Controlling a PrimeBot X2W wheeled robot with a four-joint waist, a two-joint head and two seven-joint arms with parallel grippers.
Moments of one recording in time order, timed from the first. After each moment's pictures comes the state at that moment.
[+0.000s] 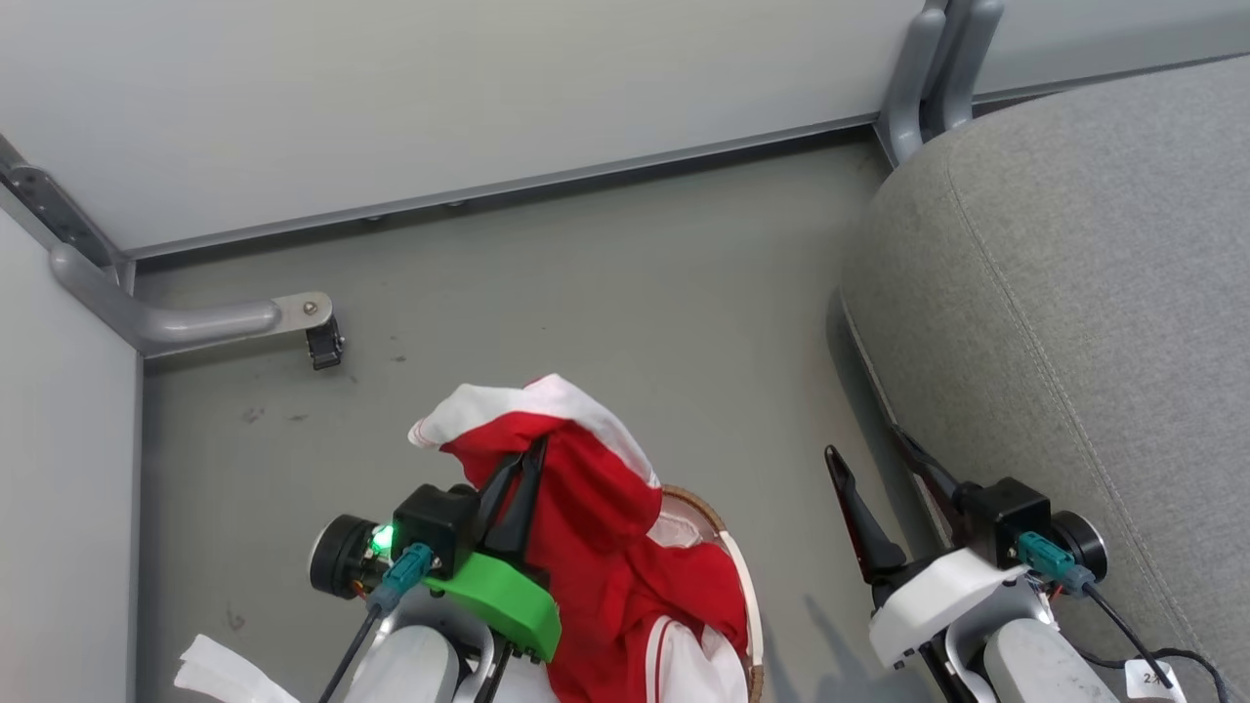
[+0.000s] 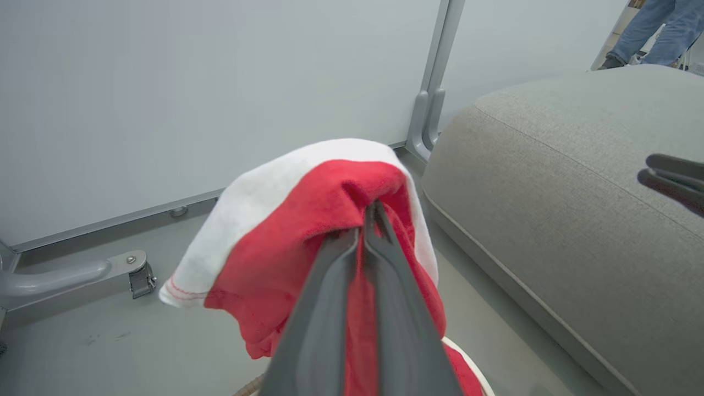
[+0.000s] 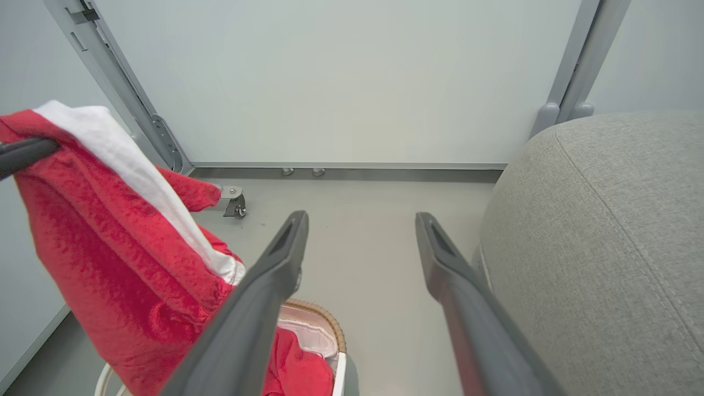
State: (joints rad) left arm -0.24 0.05 -0.41 0.44 -0.23 -0.12 -0.26; right arm -0.18 -0.08 0.21 0.34 0.19 0.13 -0.26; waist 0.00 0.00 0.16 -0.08
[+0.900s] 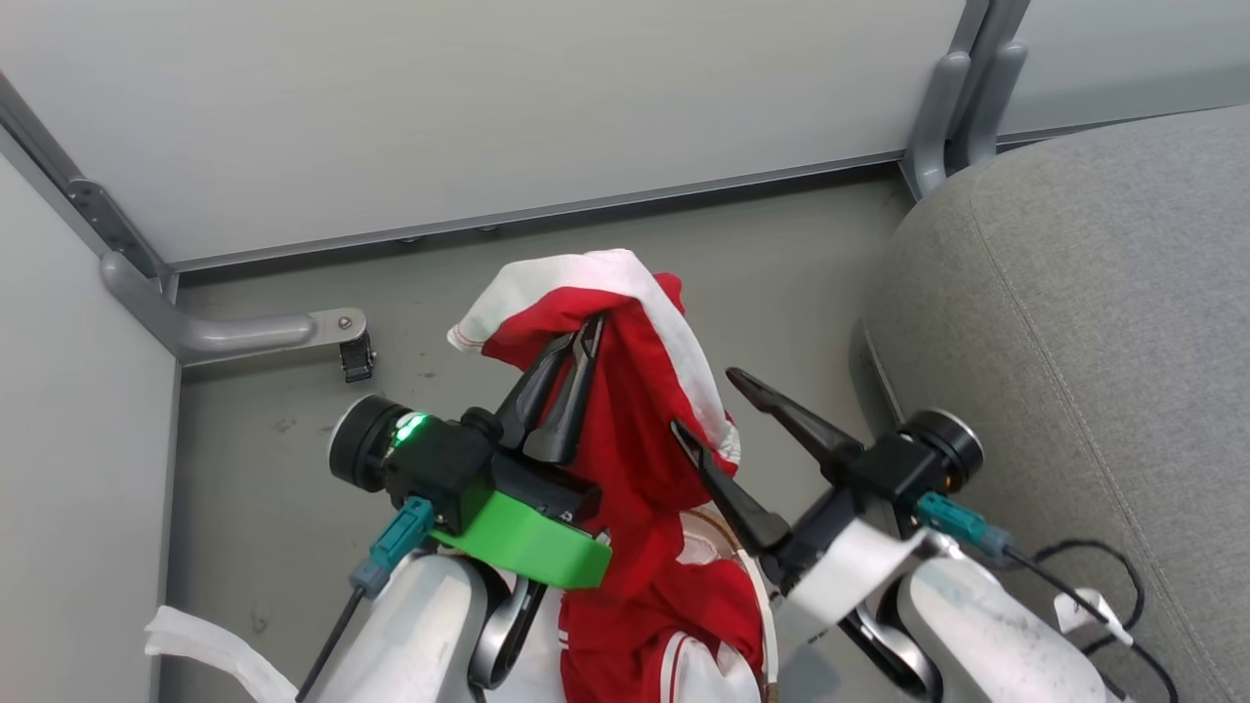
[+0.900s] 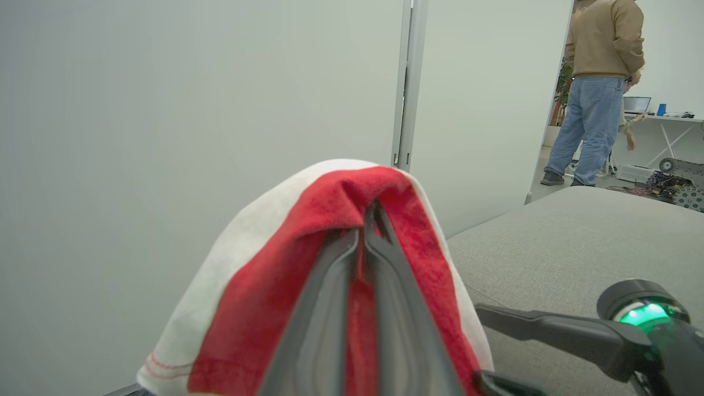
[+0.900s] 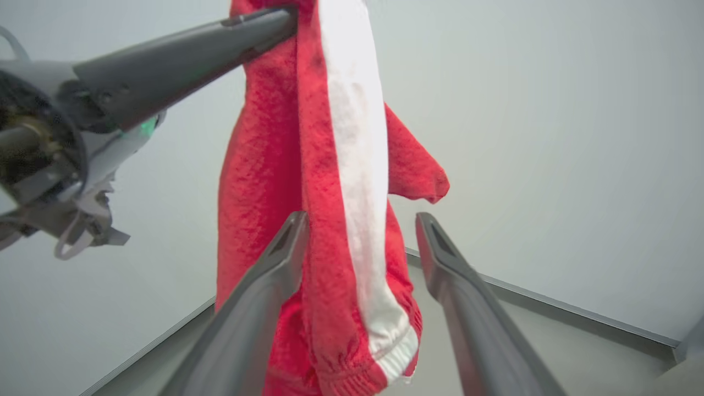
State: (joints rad) left arm -0.31 0.05 -0.46 0.11 -0.26 -0.13 -0.26; right arm -0.35 -0.19 0.59 0.17 0.32 0.13 -0.26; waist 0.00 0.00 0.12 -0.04
